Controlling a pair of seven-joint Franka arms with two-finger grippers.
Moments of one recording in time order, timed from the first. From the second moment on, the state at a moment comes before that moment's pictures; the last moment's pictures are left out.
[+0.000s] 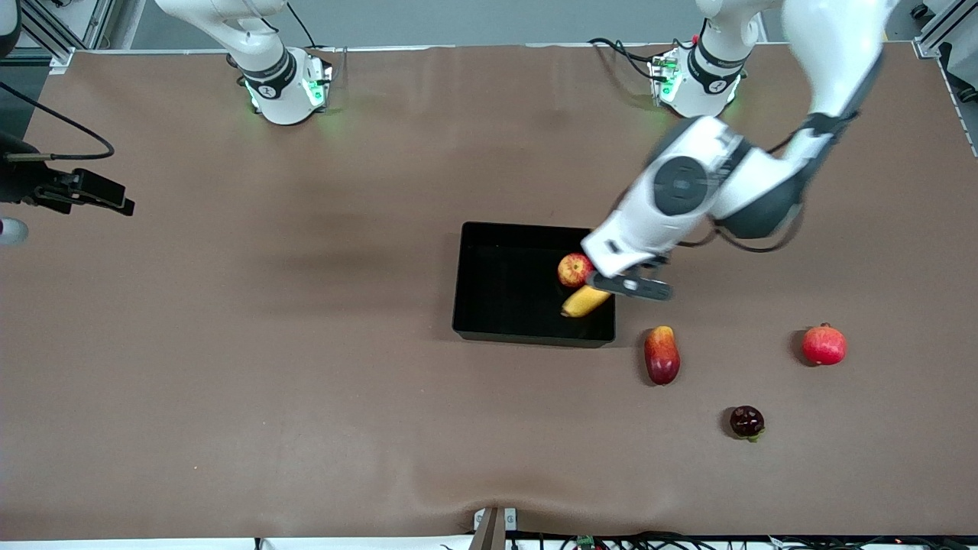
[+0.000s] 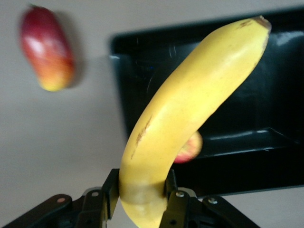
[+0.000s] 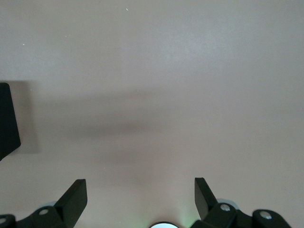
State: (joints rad) left arm 0.21 0.50 -0.90 -1.75 0.35 1.94 -0.58; right arm 0.03 0.06 -0.08 -1.50 0.05 1.44 0.02
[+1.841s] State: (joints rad) left arm -0.31 0.82 -0.56 -1.49 0.44 2.06 -0.98; right arm 0.02 0.06 -0.08 -1.48 0.05 1.46 0.02
